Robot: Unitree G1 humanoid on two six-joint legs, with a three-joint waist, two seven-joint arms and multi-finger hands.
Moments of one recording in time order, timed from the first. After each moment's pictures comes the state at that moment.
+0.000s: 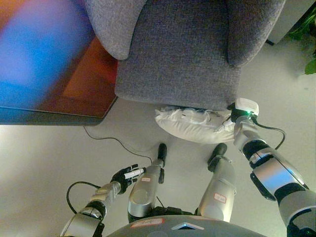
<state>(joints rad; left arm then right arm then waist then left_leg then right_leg) -0.15 0.23 -0.26 1.17 -0.48 -0.01 -0.23 -0.76 -0.49 0.62 1.16 -0.44 0.34 -0.21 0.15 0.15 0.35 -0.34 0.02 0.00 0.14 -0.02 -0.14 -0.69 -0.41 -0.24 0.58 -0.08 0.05</state>
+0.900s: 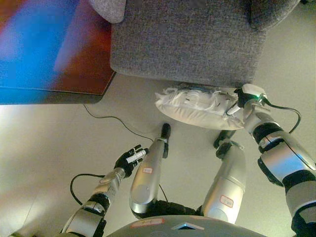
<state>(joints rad) -0.19 0.22 -0.28 1.06 -0.66 -0.11 -0.23 -0.95 -0.57 0.73 1.21 -0.30 0.27 -0.03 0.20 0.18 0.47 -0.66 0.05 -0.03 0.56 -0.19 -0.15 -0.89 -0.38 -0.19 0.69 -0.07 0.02</state>
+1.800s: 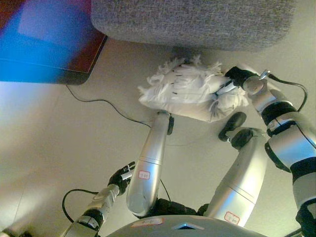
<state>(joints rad) -0.06 0.26 -0.34 1.10 -0.68 -0.11 -0.21 -1.10 -0.60 0.76 1.22 -0.07 0.10 0.16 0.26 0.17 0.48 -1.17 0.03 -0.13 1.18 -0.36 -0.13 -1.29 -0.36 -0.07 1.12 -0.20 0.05</state>
